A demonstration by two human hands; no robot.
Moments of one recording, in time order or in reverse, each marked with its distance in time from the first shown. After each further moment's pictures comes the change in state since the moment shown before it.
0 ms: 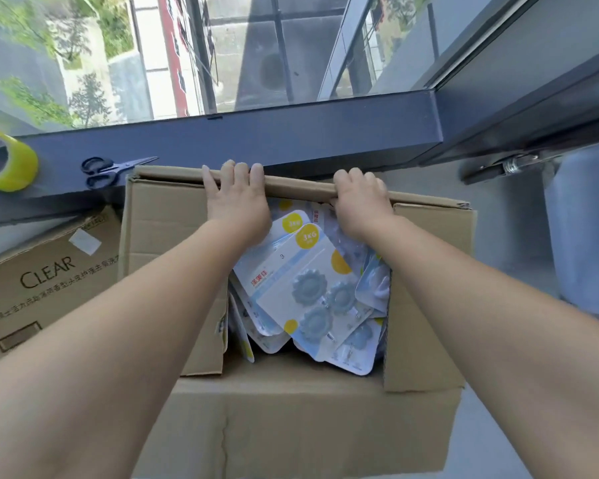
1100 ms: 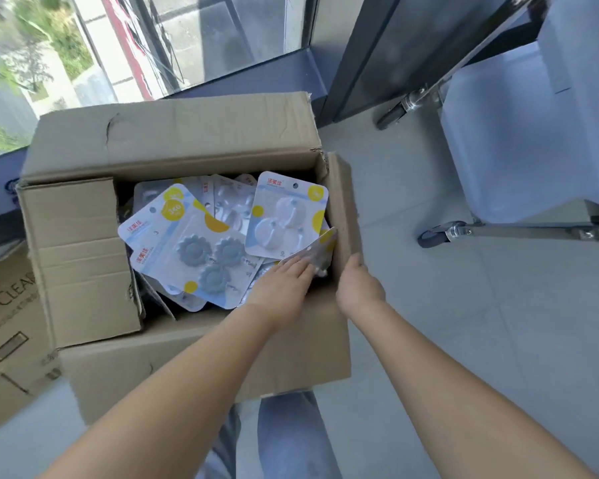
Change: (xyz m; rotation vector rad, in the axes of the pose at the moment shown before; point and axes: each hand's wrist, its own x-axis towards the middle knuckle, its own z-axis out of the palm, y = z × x) left_hand -0.169 0.200 0.030 0.110 -0.430 0.595; right_hand -0.214 0.135 0.070 0.424 -0.467 0.573
